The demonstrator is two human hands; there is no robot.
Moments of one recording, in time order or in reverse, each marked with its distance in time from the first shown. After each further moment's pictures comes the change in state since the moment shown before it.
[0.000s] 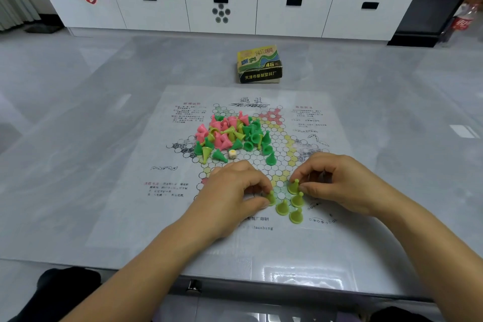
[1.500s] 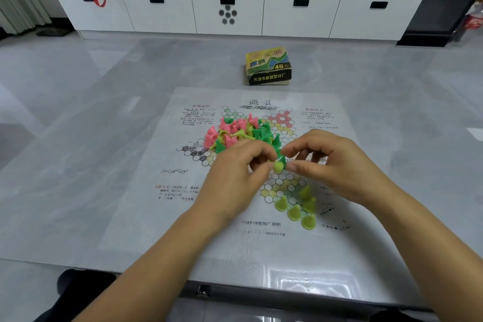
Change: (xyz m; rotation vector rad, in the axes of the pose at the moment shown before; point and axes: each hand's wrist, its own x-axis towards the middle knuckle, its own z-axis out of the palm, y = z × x) left_hand 0.018 0.005 -0.012 -0.057 0.276 0.057; right_hand 0.021 -0.032 0.009 0.075 0.162 -0.149
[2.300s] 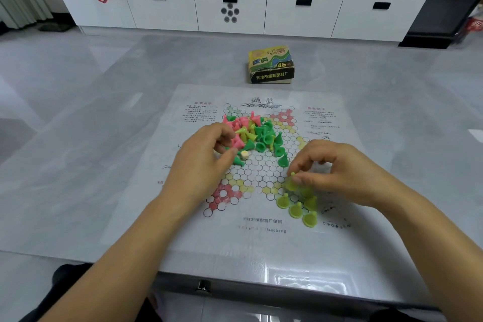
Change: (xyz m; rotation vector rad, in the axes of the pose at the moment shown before) left_hand 0.000 -0.023 -0.030 0.115 0.098 -0.156; right_hand -0.005 0.009 -0.006 -0.097 -0.160 0.055
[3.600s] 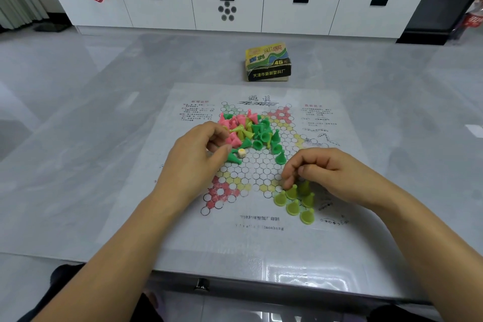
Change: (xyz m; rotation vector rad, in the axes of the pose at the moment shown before) left_hand 0.002 -0.004 -0.002 0.011 -0.013 -0.033; right_hand -0.003 0.001 0.007 0.235 -0.123 0.109
